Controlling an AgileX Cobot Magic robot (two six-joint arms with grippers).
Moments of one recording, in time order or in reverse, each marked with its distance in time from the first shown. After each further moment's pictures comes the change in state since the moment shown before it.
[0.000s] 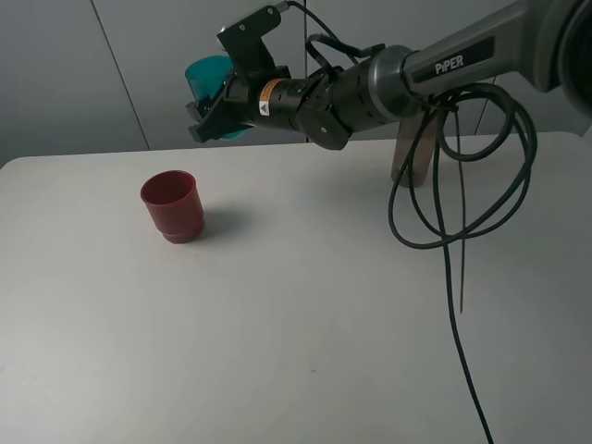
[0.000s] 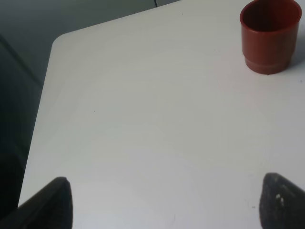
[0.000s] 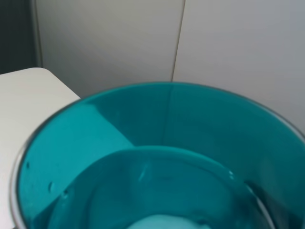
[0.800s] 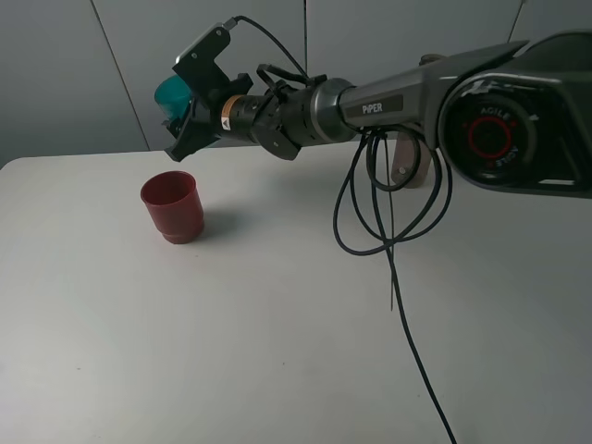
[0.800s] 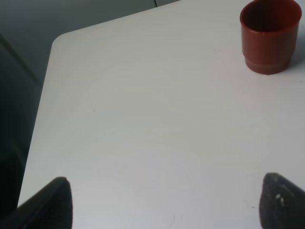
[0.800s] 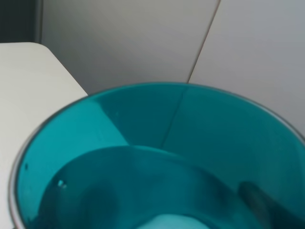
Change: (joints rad) left arm 0.000 0.000 0.000 0.000 0.000 -0.002; right arm 0.049 0.201 -0.292 -0.028 0.108 -0.151
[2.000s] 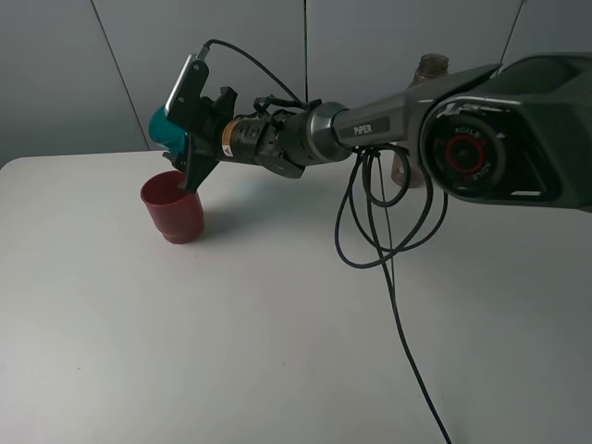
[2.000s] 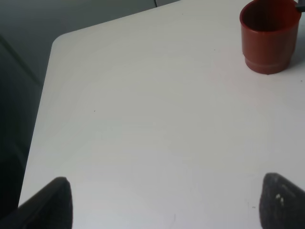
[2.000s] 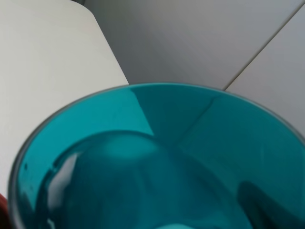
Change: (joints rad) left arm 0.000 0.000 0.000 0.000 0.000 0.002; right arm 0.002 0.063 0.002 -0.180 -0.080 -0.118
